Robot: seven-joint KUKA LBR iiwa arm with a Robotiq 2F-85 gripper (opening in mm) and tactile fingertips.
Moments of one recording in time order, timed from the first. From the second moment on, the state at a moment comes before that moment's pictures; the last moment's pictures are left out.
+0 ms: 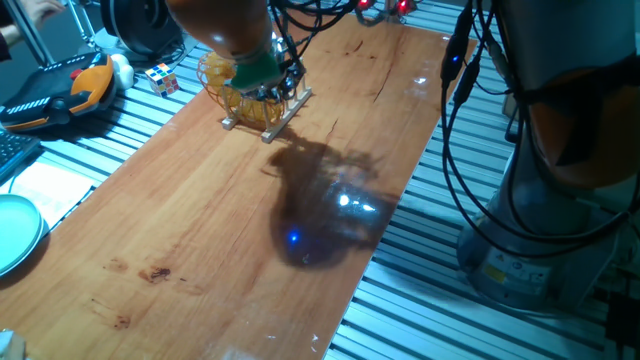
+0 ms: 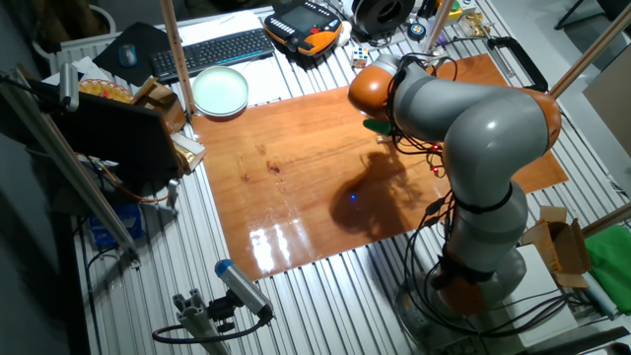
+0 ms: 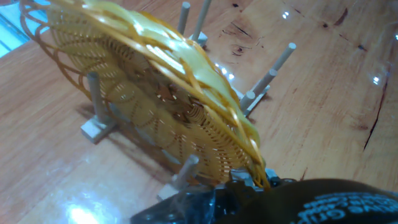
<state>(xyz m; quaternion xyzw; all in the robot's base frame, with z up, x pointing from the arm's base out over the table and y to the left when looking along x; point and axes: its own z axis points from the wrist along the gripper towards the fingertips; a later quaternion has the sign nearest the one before) 0.535 -0.086 0.144 0.39 0.88 -0.22 0.16</state>
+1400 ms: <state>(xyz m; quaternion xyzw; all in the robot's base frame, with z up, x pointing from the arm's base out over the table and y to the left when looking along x) 0.541 -0.080 0.157 0.40 0.86 -0.26 0.18</state>
